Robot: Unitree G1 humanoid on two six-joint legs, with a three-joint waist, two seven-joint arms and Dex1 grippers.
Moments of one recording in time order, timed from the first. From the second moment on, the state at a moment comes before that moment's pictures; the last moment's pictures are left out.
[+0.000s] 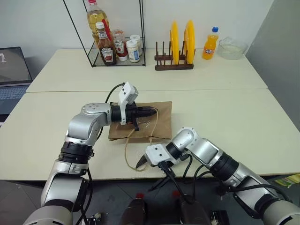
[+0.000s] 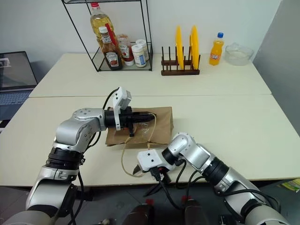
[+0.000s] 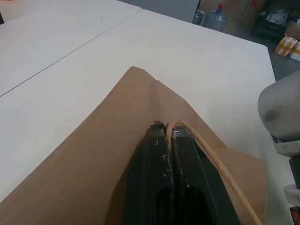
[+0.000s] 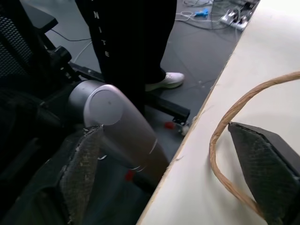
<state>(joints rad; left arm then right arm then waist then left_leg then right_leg) -0.70 0.52 -0.08 0.15 -0.40 0.60 -1.08 -0.70 -0.30 0.72 0.12 0.10 0.22 1.42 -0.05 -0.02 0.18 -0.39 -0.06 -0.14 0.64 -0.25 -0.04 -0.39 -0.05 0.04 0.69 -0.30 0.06</state>
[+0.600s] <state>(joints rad) -0.70 0.52 -0.08 0.16 -0.40 0.60 -1.07 -0.74 -0.32 0.72 0.12 0.09 0.26 1.45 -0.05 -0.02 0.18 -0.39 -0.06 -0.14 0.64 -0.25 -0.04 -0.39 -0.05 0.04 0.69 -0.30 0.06</state>
